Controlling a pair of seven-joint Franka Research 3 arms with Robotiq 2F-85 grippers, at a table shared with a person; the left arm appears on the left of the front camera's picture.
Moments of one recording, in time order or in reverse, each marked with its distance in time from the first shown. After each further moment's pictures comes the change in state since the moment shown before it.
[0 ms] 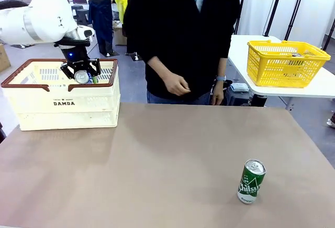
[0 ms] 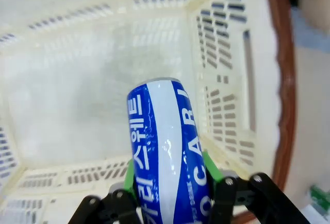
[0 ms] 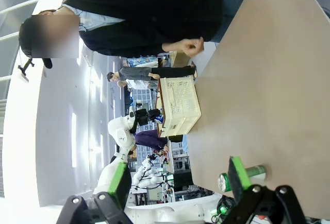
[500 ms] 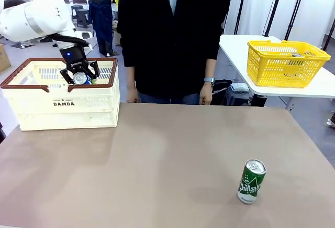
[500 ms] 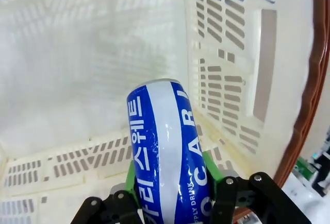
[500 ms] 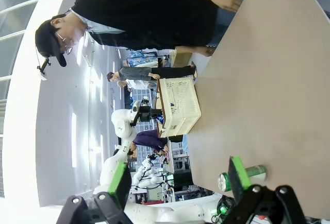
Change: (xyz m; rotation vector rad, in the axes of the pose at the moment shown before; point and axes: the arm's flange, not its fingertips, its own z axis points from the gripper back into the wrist) left arm 0.030 0.023 -0.020 -0.117 0.257 0.032; right arm 0.000 0.000 0.000 0.000 0.000 0.000
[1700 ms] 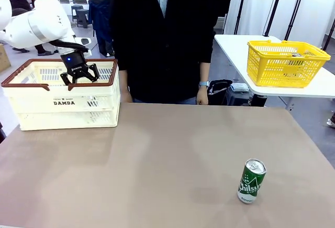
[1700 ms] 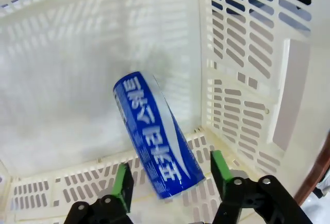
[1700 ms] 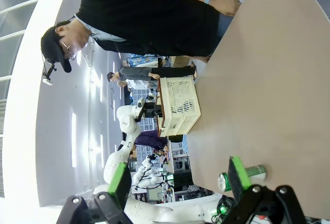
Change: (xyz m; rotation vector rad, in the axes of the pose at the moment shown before) left arm 0.028 0.018 -0.020 -0.009 0.000 0.009; right arm 0.000 0.000 0.000 0.000 0.000 0.000
